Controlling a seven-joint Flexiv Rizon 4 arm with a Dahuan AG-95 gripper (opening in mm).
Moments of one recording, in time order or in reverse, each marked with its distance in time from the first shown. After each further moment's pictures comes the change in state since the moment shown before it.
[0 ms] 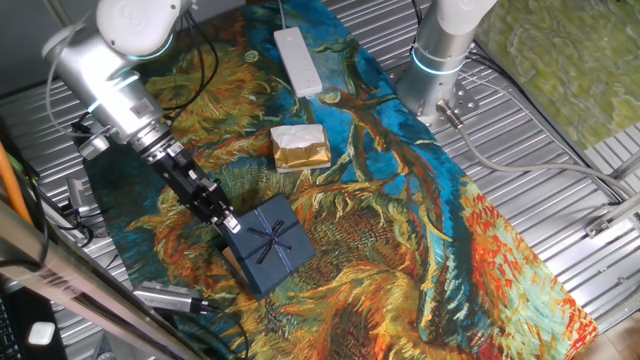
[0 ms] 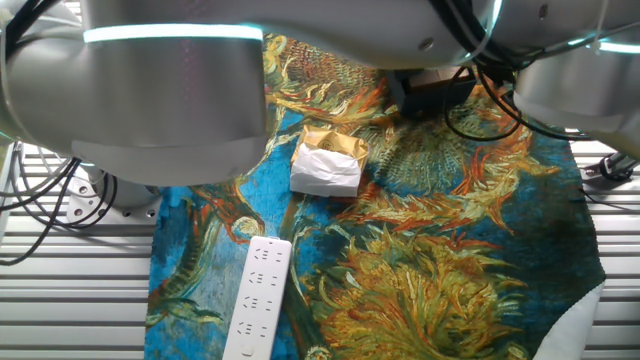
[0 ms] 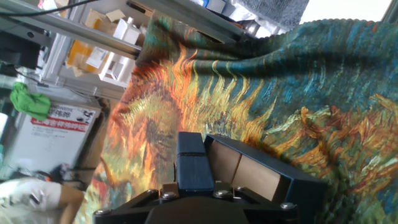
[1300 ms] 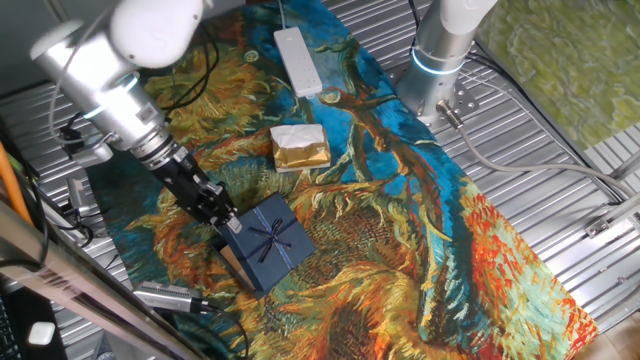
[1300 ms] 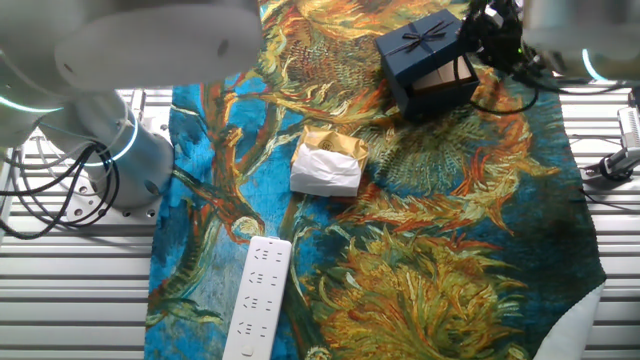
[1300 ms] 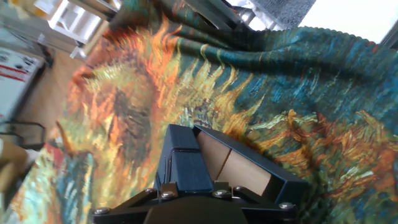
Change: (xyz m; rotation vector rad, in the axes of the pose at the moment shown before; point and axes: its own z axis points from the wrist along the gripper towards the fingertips) arm 0.001 -0.001 -0.001 0.089 0.076 -0.090
